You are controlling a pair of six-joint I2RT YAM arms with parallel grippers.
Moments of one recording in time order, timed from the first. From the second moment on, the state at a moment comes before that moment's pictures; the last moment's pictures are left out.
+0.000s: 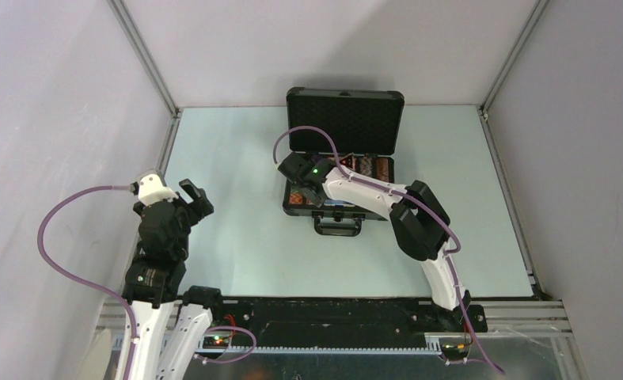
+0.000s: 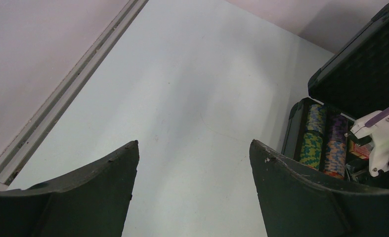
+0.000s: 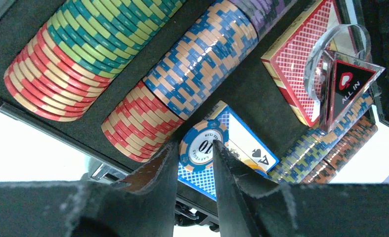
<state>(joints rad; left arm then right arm) -0.12 0.46 0.78 -0.61 -0.39 -0.36 0.91 2.11 1.75 -0.78 0.43 -0.05</state>
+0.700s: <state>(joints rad) -0.12 0.46 0.78 -0.61 -0.39 -0.36 0.86 2.08 1.75 -0.72 0.38 -0.01</state>
